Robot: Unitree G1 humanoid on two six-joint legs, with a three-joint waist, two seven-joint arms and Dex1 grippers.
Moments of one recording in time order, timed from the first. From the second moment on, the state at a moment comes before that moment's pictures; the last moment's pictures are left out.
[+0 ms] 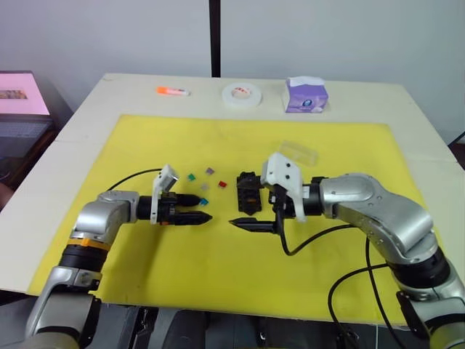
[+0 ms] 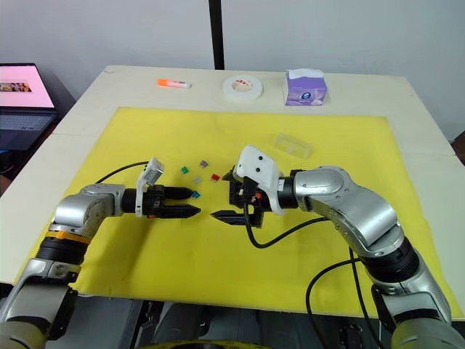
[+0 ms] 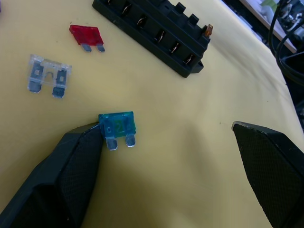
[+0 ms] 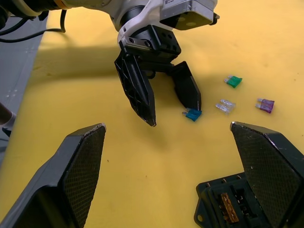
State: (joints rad) left arm -0.52 0.56 -0.10 0.22 -0.44 0.72 -1.28; right arm -0.59 -0.68 0.24 -0.54 0.56 0.92 0.81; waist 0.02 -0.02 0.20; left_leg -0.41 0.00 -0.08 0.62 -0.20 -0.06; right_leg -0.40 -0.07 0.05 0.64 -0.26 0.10
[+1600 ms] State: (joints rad) left arm -0.28 0.59 0.34 -0.09 -0.81 1.23 -0.87; right arm -0.52 -0.68 0.19 -0.53 0.57 0.95 0.79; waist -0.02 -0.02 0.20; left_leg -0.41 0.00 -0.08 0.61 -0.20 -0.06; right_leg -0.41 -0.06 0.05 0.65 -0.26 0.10
